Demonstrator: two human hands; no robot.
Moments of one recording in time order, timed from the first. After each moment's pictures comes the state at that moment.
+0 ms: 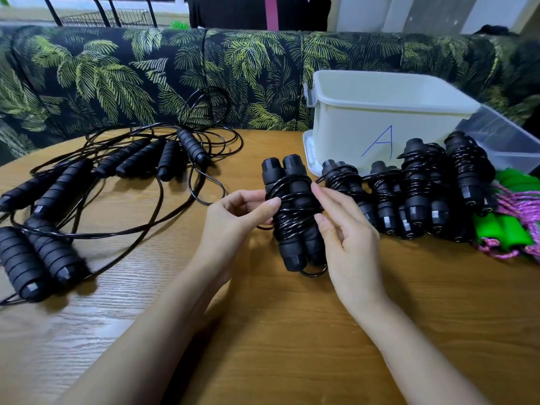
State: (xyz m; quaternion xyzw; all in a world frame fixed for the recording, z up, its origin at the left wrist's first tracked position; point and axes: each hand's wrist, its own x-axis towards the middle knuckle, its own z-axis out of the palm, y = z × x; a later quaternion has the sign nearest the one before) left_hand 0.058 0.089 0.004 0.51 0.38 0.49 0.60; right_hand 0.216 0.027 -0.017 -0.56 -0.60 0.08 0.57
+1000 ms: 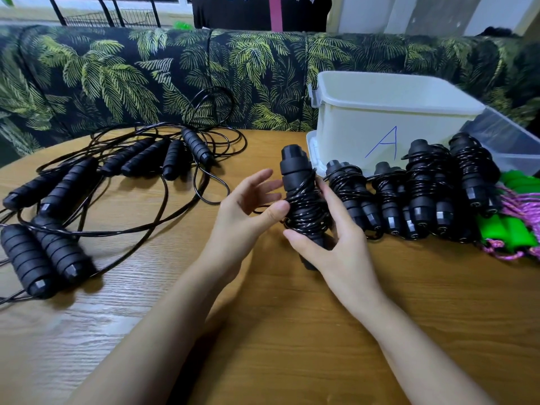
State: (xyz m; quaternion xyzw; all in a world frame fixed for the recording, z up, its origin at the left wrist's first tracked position) left_hand 0.057 0.095 -0.003 0.59 0.33 0.48 0.56; right_hand 0.203 0.023 -0.010 -0.55 -0.58 0.25 0.55
